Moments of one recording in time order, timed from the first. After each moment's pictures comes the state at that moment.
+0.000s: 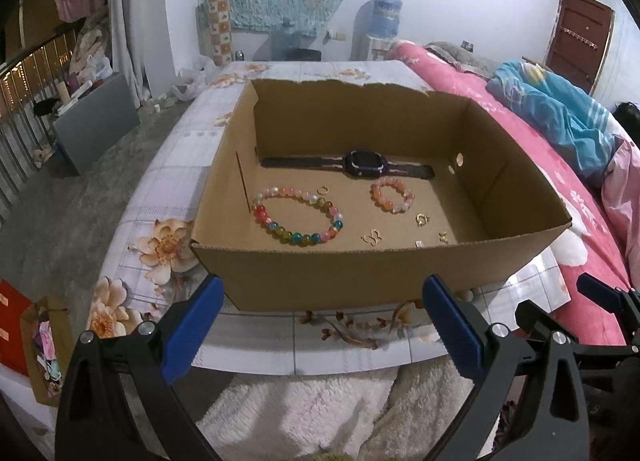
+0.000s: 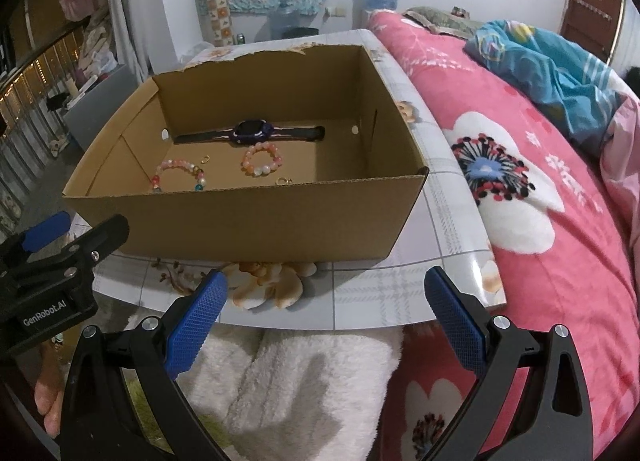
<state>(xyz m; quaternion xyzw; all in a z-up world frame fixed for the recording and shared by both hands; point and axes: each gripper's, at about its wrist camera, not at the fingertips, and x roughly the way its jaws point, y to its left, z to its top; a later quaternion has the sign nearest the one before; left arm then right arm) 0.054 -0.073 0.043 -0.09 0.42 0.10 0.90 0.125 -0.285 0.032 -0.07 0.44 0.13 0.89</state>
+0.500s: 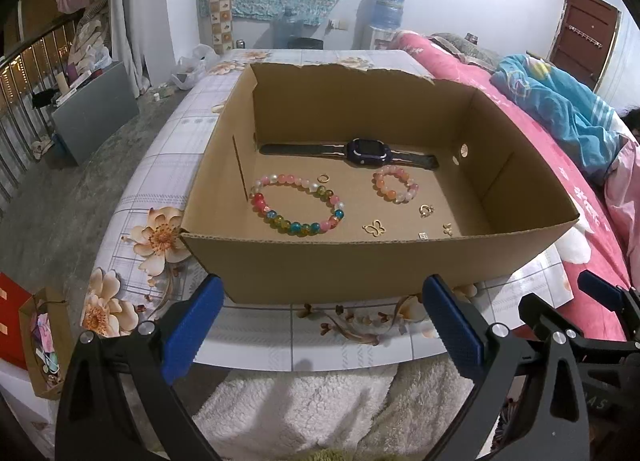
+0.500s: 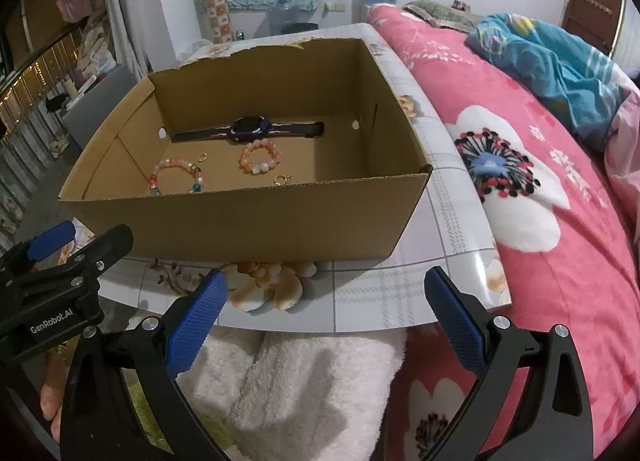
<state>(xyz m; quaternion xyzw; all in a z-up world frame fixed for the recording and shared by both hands) 0.059 -0.073 0.036 -0.09 0.43 0.10 0.89 0.130 -0.285 0.028 -0.07 0.45 0.13 0.88</state>
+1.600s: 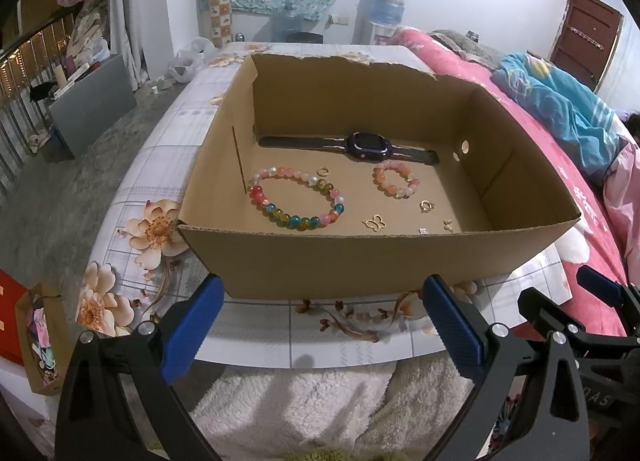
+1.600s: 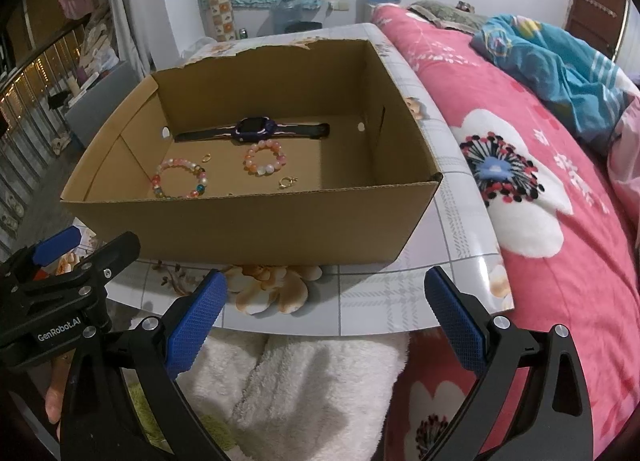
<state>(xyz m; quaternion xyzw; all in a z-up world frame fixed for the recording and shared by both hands) 0.058 -0.073 0.031 -0.10 0.44 0.09 0.89 0.133 -0.281 0.029 -0.07 0.45 0.13 0.88</state>
